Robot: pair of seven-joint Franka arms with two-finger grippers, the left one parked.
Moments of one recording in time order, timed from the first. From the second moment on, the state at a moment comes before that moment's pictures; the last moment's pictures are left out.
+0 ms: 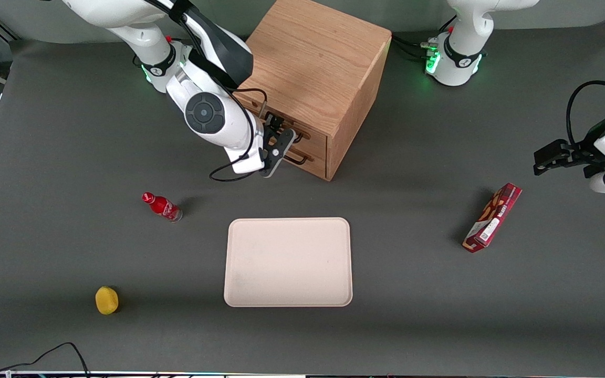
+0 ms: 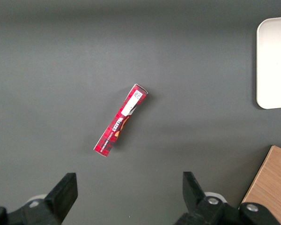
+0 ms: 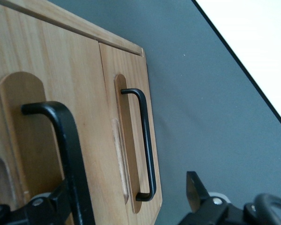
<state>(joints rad) 0.02 0.38 0.71 -1.79 0.10 1.95 -0.25</state>
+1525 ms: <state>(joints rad) 0.02 0.44 0.66 -1.70 0.04 1.94 -0.27</state>
